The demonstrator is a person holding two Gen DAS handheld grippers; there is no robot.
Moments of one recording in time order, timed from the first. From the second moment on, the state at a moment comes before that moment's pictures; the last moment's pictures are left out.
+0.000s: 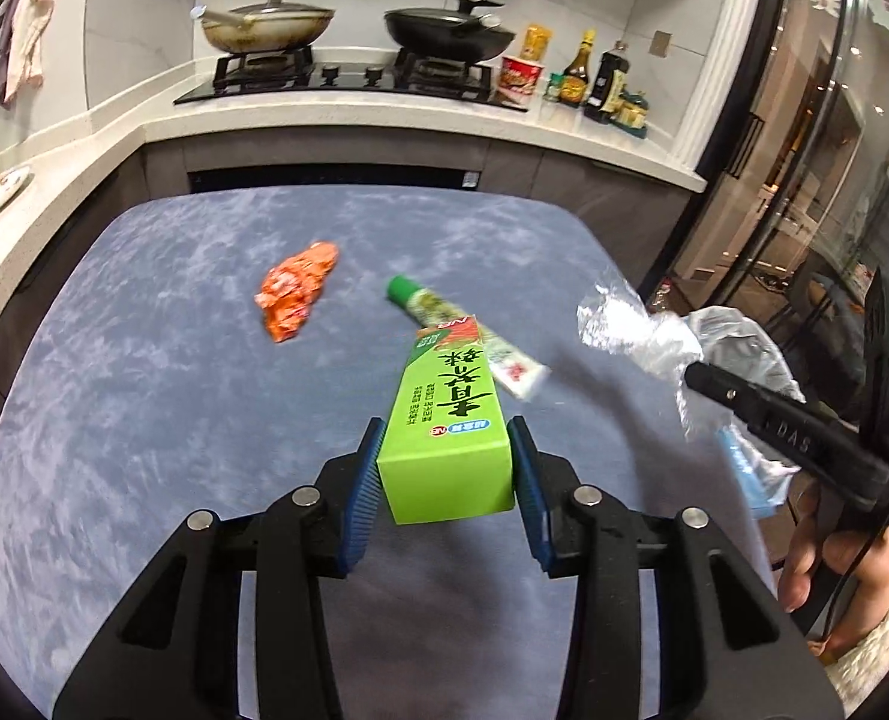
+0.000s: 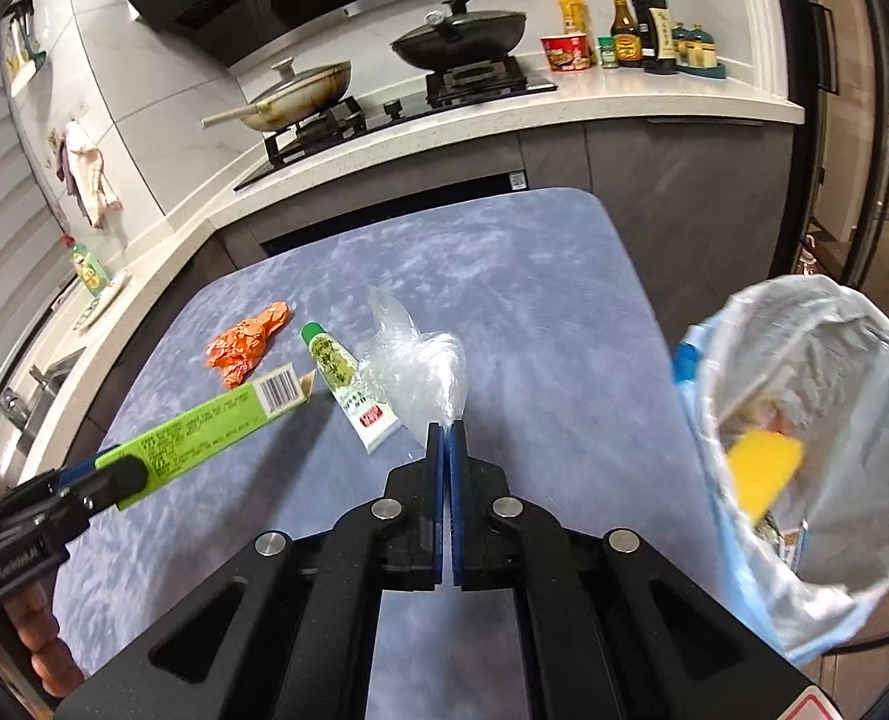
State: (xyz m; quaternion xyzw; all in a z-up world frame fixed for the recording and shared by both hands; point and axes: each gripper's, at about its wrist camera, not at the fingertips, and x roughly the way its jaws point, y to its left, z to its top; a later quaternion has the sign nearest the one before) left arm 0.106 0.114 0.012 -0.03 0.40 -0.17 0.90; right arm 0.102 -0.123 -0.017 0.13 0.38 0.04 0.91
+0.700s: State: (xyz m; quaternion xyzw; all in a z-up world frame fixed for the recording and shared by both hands) left arm 0.061 -0.035 0.057 0.01 0.37 -0.31 0.87; right arm 0.005 -0.268 -0.001 0.21 0.34 -0.07 0.91
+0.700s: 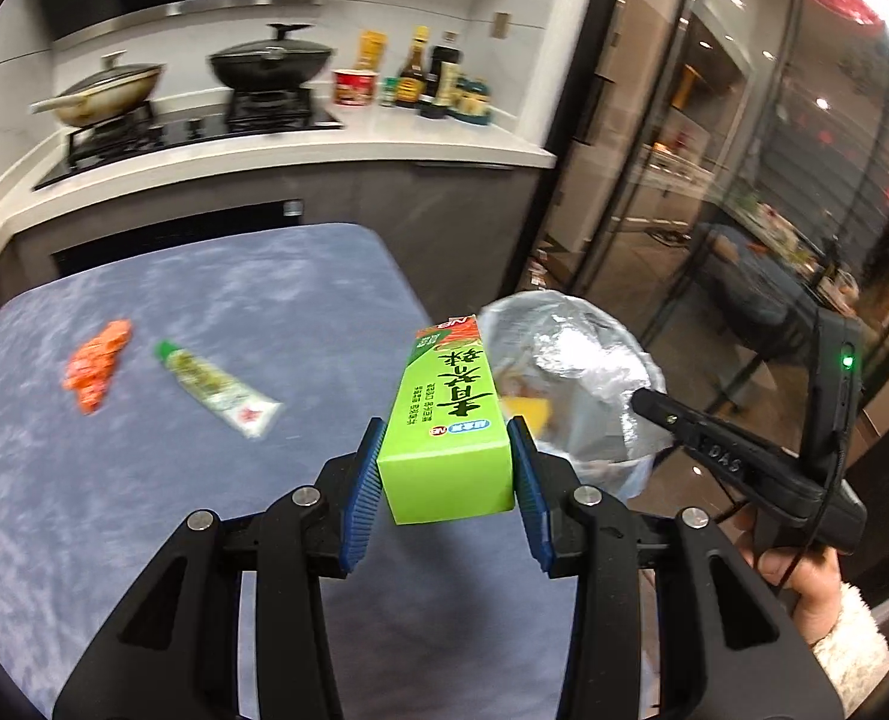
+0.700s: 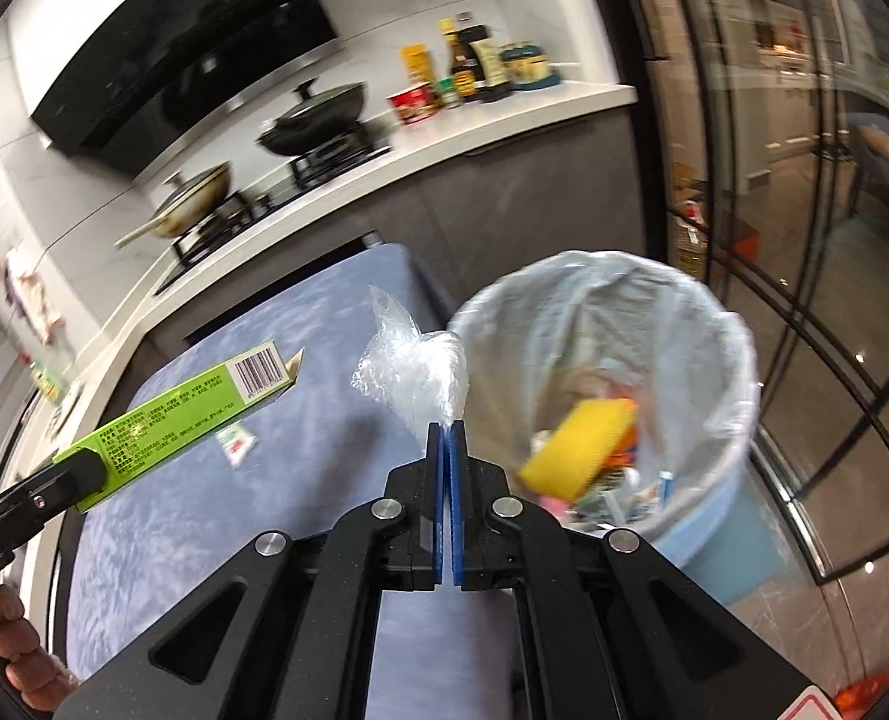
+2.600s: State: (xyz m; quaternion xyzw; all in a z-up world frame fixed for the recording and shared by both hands) left arm 0.114 -0.077 0.002 0.00 0.43 -0.27 0.86; right arm 0.045 -0.241 -0.012 0.19 0.36 -0.04 0.91
